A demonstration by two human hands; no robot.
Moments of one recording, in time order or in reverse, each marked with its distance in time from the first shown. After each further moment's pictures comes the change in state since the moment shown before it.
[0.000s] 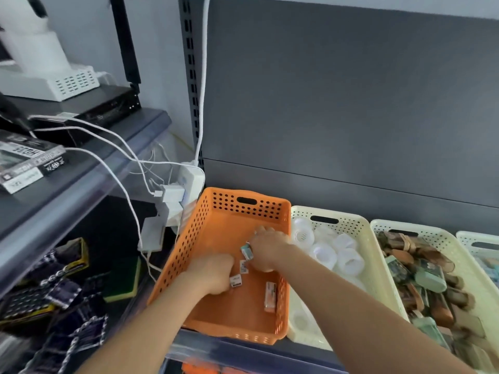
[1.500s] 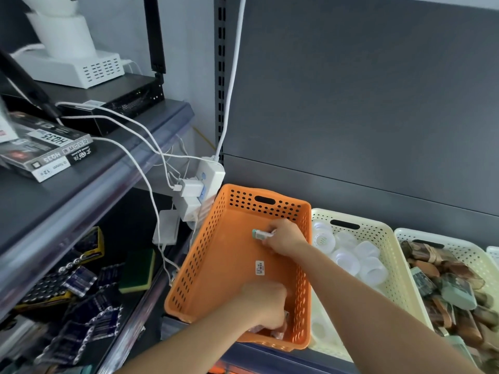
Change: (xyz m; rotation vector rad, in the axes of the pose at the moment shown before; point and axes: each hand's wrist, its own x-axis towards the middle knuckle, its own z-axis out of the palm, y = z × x) left_hand -0.030 0.063 0.003 -0.119 -0.185 0.182; right_hand 0.033 0.008 0.005 0.808 0.145 0.193
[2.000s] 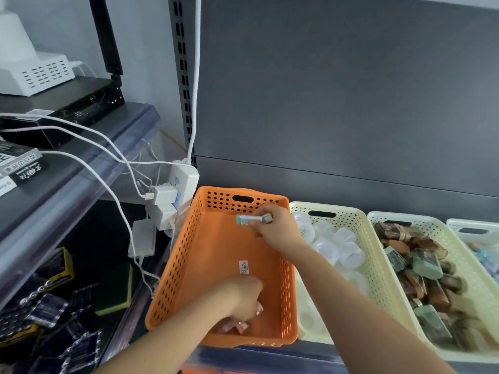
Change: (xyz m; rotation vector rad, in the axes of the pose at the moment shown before) left_hand 0.004 -0.022 -0.008 0.014 -0.117 0.043; right_hand -0.030 -0.004 -0.019 0.361 0.258 -0.079
